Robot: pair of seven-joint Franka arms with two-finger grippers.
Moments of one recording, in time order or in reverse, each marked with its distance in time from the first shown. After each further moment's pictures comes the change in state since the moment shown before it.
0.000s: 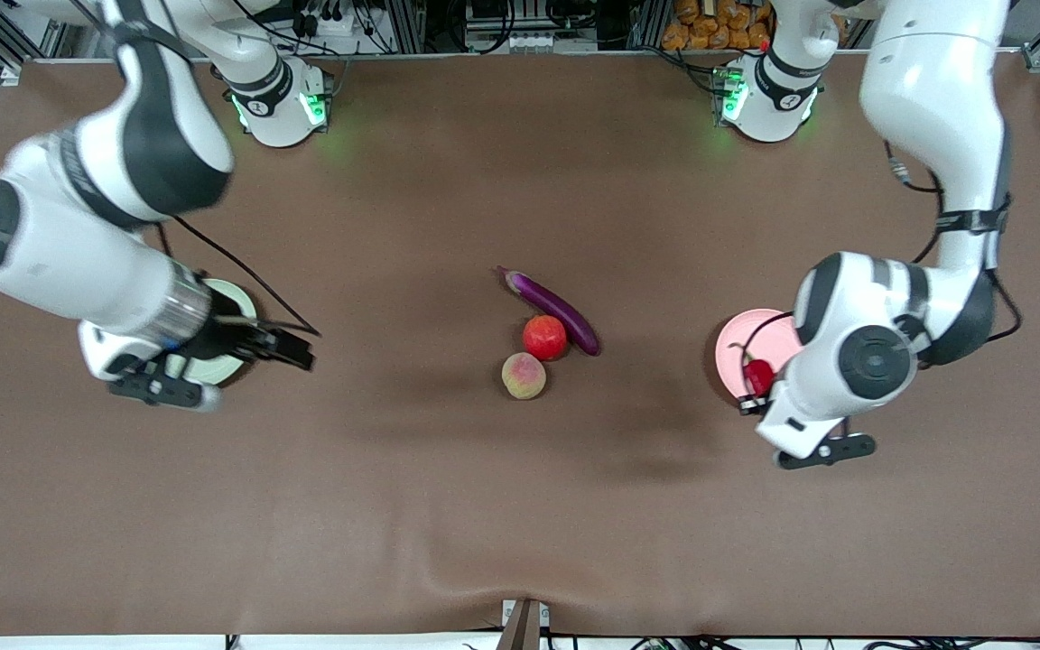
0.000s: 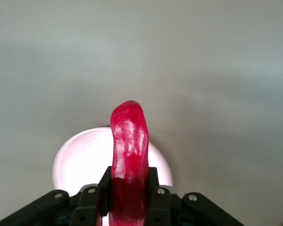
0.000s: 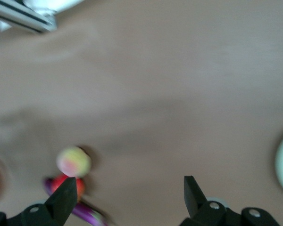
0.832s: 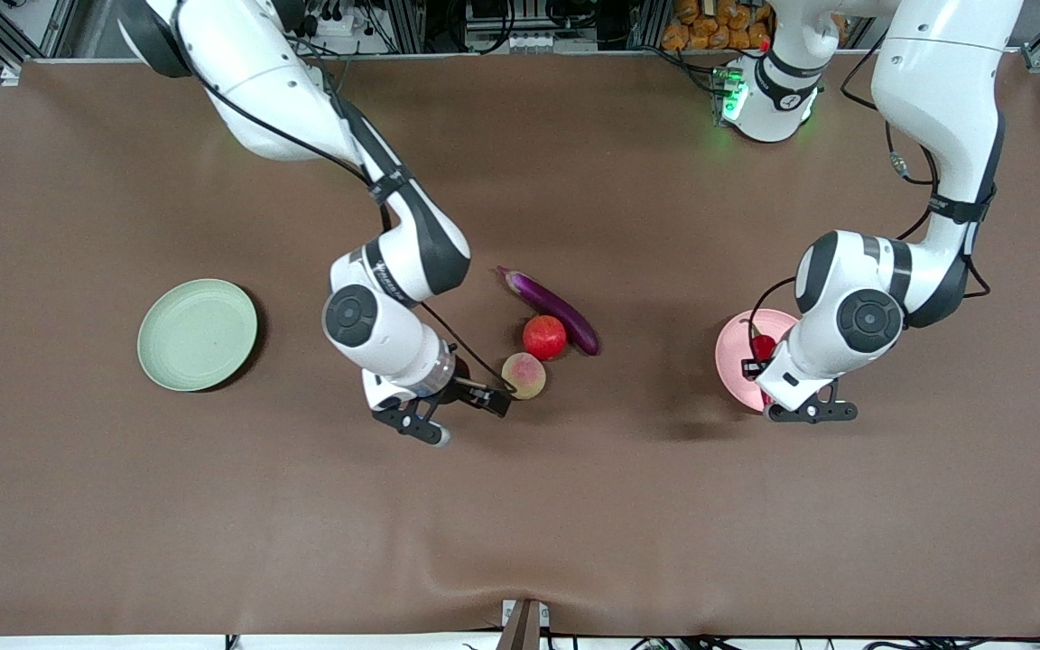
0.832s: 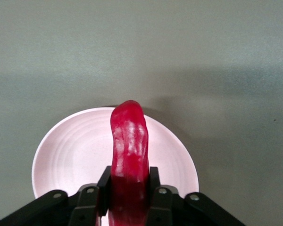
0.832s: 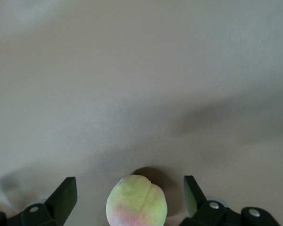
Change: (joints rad) left arm 0.036 -0.080 -0.037 -0.357 0.000 0.344 0.122; right arm 0.274 0.408 0.002 0.084 0.081 0.416 0.375
